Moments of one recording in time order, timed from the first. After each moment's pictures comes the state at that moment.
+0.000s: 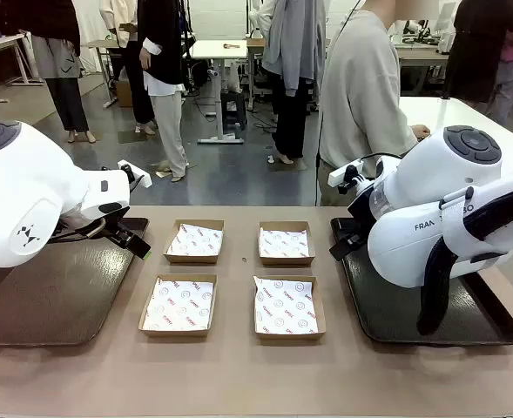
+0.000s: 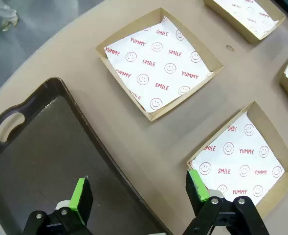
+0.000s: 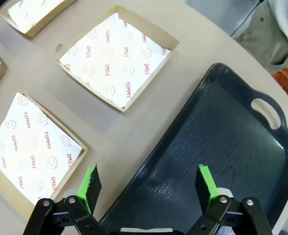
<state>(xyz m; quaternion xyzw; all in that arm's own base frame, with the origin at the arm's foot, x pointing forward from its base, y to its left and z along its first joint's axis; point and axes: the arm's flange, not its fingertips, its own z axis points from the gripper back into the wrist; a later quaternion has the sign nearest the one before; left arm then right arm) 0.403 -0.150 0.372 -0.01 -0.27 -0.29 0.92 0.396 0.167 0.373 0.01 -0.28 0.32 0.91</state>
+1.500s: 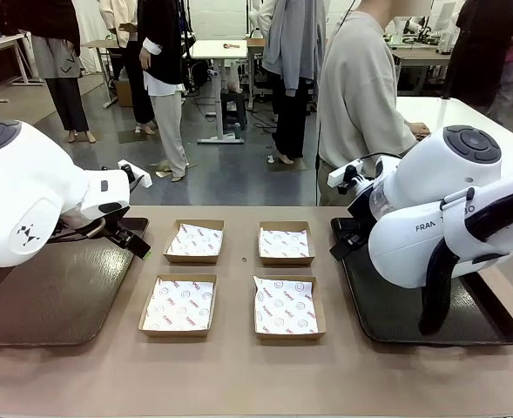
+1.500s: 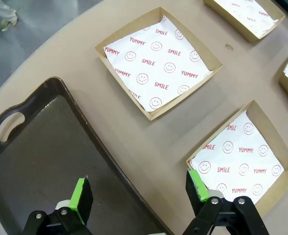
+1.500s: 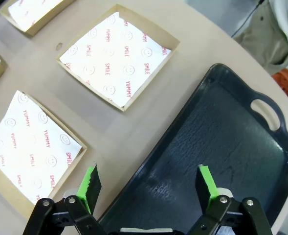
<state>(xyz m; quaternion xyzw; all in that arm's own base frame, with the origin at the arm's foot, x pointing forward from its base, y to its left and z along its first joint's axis) 0.403 -0.150 0.374 -0.01 -0.27 -0.30 0.92 0.395 0.168 0.376 0.00 -0.28 0.33 0.90</state>
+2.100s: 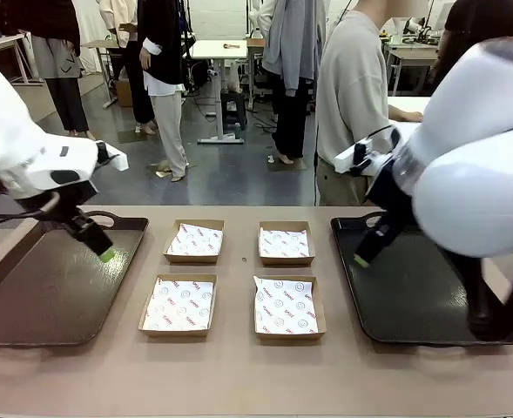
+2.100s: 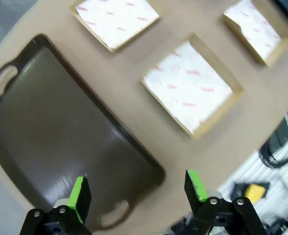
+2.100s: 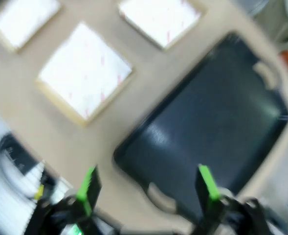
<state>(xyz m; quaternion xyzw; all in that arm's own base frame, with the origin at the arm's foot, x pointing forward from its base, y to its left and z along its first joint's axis) 0.324 -0.131 0.468 -0.01 -0.15 -0.35 0.93 0.293 0.160 0.484 -0.02 -0.16 0.38 0.91</state>
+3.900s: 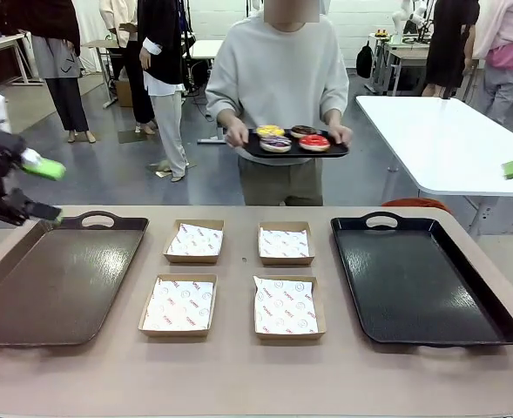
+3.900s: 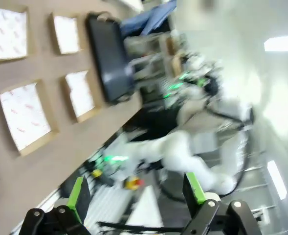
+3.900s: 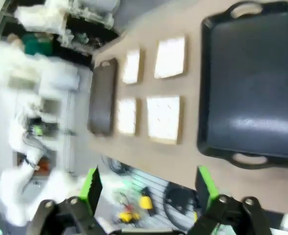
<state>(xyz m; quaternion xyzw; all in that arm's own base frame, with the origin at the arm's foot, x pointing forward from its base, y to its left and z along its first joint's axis) 0.310 -0.016 0.504 -0.57 -0.10 -0.09 0.81 0.254 -0.083 0.541 0.43 -0.19 -0.06 0.88</state>
